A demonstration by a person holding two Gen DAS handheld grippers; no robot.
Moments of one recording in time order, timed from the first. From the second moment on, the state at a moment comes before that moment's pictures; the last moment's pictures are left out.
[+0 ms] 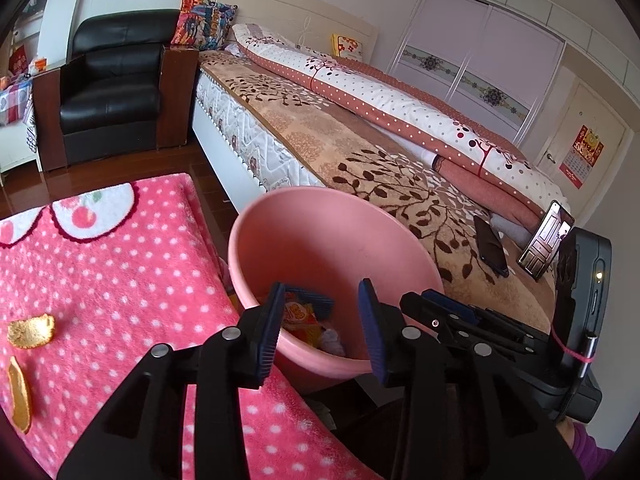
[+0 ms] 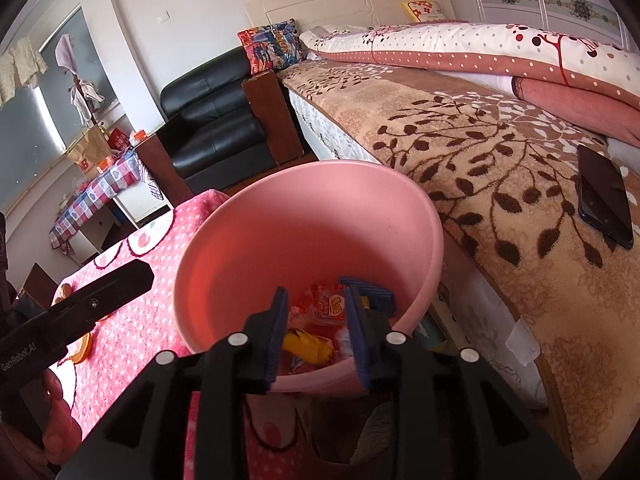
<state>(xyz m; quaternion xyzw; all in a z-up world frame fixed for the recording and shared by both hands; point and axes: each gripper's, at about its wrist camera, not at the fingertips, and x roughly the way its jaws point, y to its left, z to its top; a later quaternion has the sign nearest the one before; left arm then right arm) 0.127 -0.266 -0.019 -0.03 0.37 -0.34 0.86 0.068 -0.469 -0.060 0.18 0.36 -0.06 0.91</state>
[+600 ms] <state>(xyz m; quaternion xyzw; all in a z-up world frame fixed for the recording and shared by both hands) 0.069 -0.183 -0.008 -0.02 0.35 -0.24 0.91 0.033 -0.372 -0.034 0.17 0.34 0.05 0.92</state>
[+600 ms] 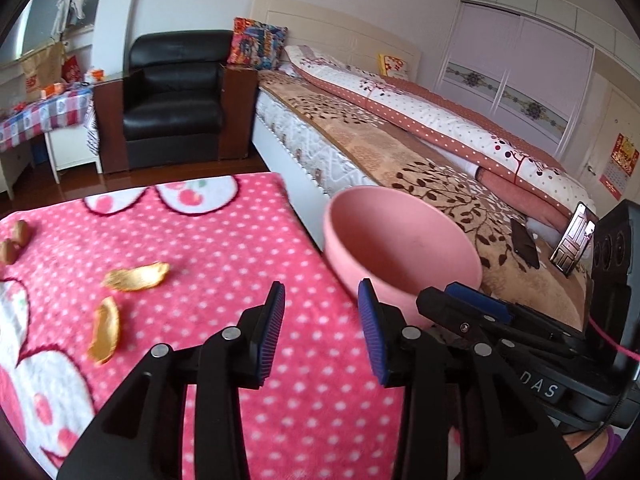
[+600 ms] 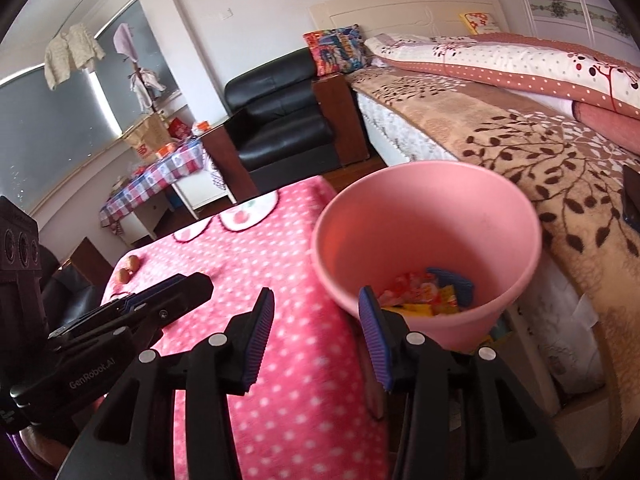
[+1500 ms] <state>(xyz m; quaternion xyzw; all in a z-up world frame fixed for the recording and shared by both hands) 0.005 -0.080 0.011 -0.10 0.30 -0.18 0.93 -0.052 -0.271 -0.010 0.12 0.31 0.13 0.93</state>
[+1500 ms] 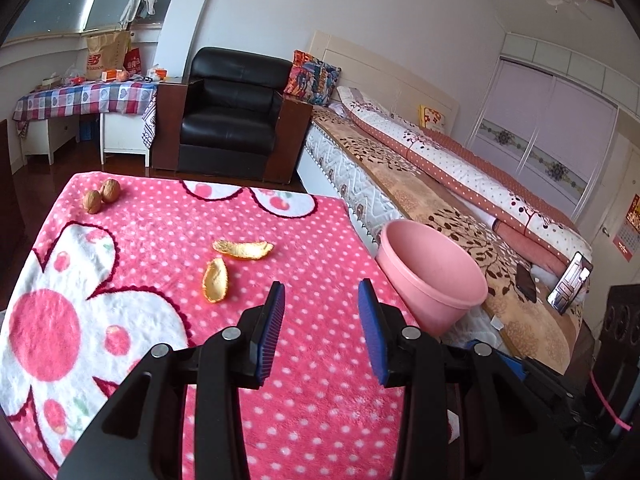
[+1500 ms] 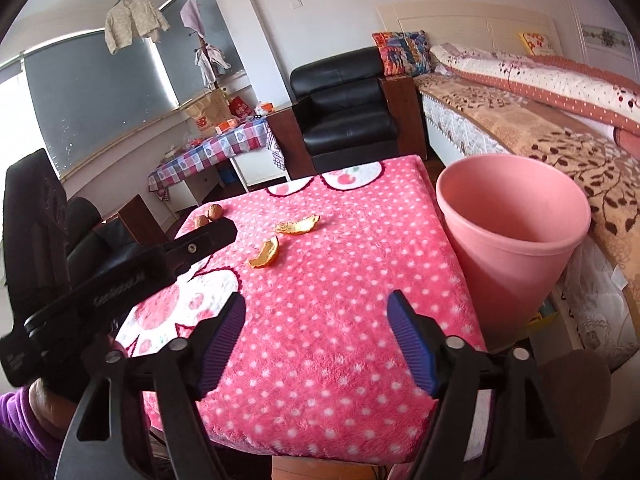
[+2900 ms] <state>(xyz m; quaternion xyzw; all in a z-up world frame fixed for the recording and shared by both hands) 0.126 -0.048 -0.083 -0.10 0.44 -0.06 0.89 0.212 -0.187 -0.087 0.02 0.44 0.22 0.87</state>
